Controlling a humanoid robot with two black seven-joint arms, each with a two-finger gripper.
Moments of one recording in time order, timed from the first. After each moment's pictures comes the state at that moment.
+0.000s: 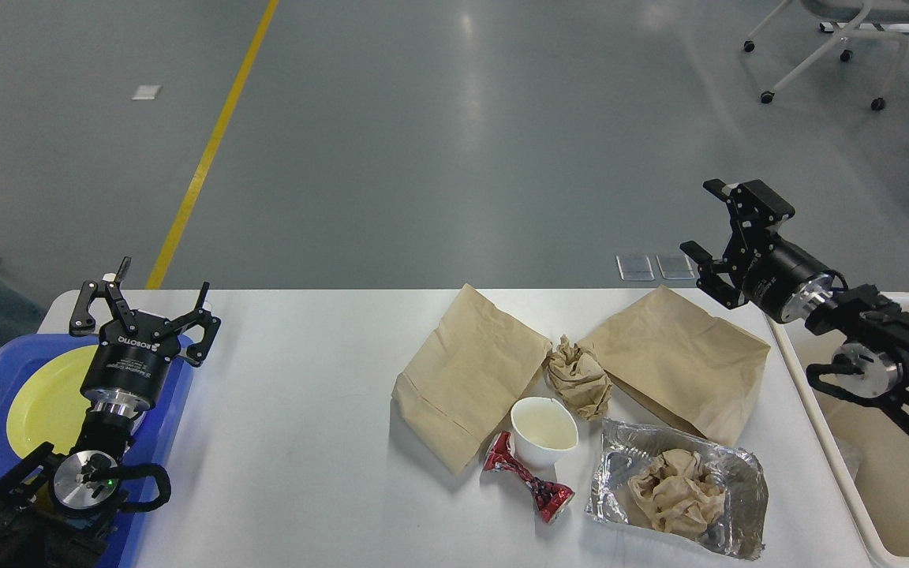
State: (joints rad) left arm -0.37 0.28 -1.07 -0.67 -0.14 -0.67 -0.31; right arm 0.85 -0.62 0.24 0.83 -0.25 0.28 0.39
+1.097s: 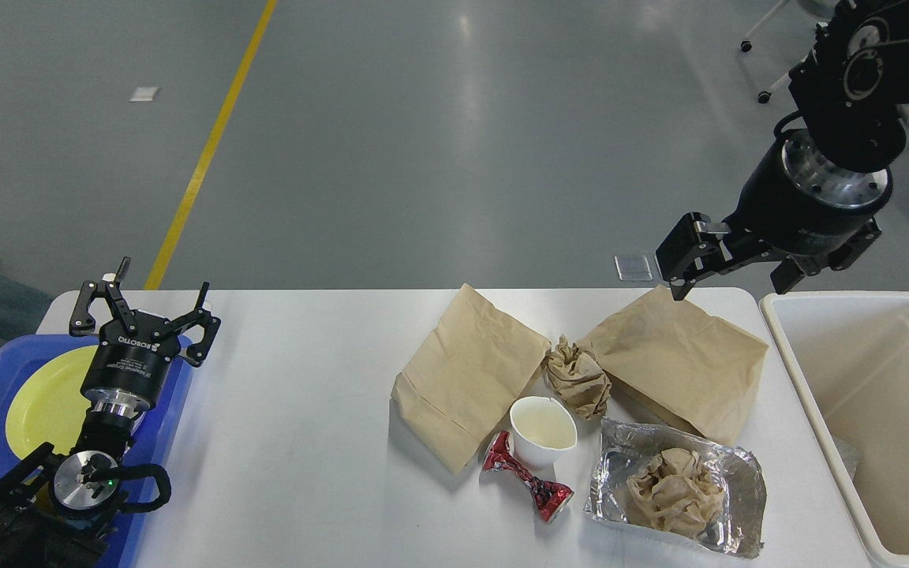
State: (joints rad) left arm -0.37 0.28 -1.07 -0.67 -0.15 -0.67 -0.31; right arm 2.48 -0.27 -1.32 1.57 -0.06 0.76 -0.13
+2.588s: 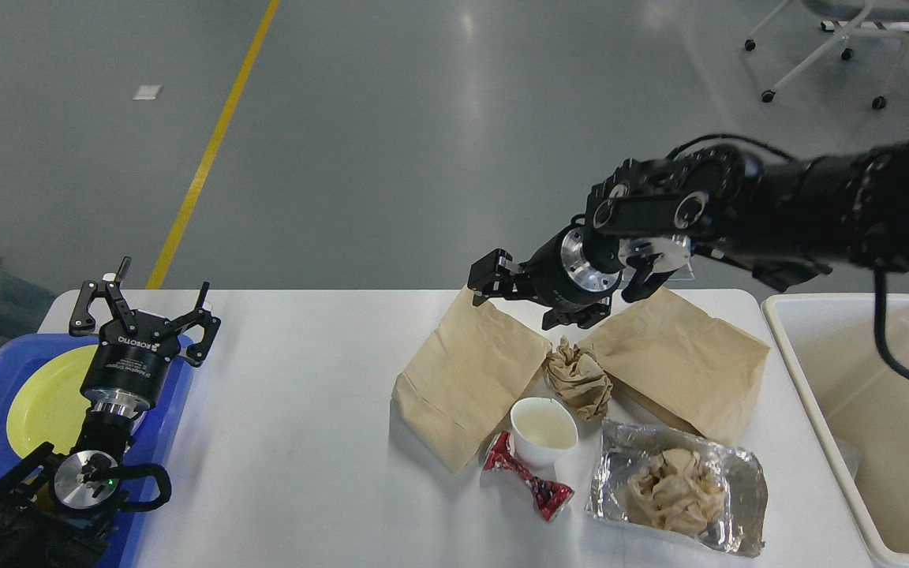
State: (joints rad) left arm -0.37 0.28 -1.07 -0.67 -0.15 -0.67 -0.31; right arm 1.75 -0.01 -0.95 1.01 0.21 0.38 -0.13
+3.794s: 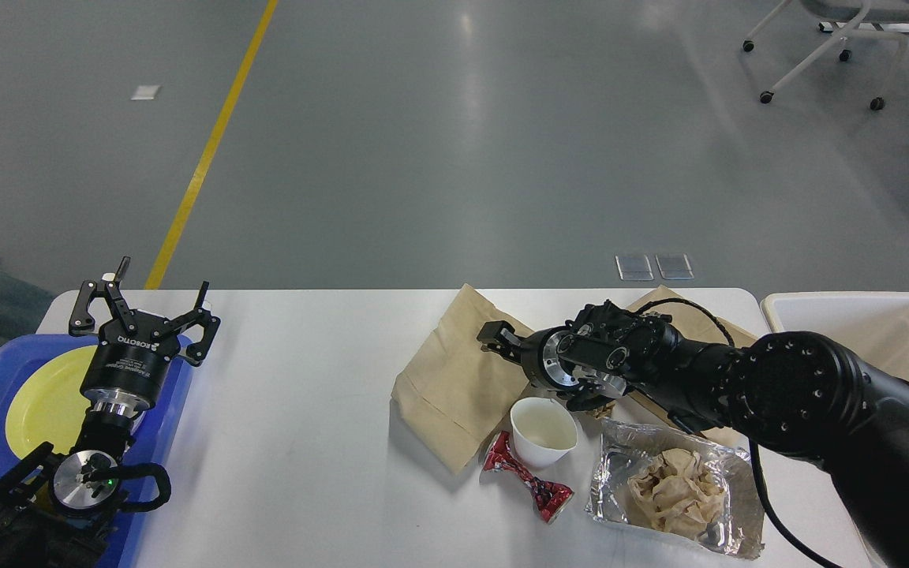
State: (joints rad) left arm -0.37 0.28 -1.07 -0.67 -0.15 -0.67 -0.31; right arm 1.18 0.16 -0.83 0.52 0.21 0.12 -0.12
